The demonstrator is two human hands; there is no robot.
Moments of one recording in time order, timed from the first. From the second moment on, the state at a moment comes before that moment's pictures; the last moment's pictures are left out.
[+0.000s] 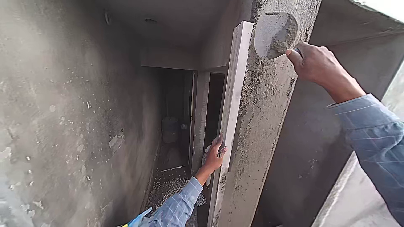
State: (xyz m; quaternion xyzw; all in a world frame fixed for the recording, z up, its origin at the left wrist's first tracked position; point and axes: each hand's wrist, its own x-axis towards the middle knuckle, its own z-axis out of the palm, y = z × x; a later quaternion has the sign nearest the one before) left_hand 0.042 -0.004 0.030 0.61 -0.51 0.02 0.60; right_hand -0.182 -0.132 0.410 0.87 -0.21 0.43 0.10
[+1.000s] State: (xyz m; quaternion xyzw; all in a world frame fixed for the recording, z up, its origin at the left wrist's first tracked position) left_hand 0.042 -0.009 0.028 0.61 -0.52 0.10 0.59; right_hand -0.176 -0.107 0.236 0.91 -0.26 0.30 0.12
